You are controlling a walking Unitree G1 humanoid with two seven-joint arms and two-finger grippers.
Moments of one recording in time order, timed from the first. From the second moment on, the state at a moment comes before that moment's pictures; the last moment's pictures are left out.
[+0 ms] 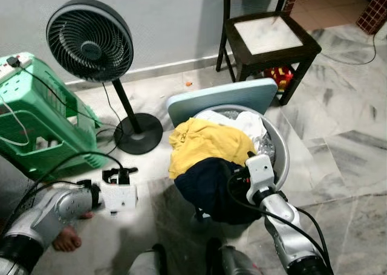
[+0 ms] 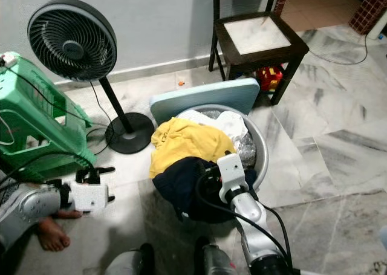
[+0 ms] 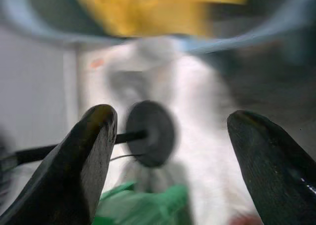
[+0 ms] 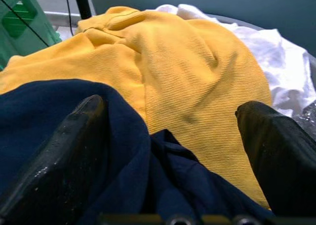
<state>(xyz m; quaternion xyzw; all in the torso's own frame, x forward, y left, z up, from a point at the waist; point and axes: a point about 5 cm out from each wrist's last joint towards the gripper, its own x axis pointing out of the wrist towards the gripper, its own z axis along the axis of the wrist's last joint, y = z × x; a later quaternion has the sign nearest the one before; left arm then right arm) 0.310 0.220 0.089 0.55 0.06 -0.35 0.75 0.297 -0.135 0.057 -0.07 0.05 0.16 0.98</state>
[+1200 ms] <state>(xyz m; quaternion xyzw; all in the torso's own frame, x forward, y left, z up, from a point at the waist) 0.305 0.111 0.054 0.29 0.03 -0.41 0.87 0.300 -0.128 0.078 -0.06 0.02 0.25 0.97</state>
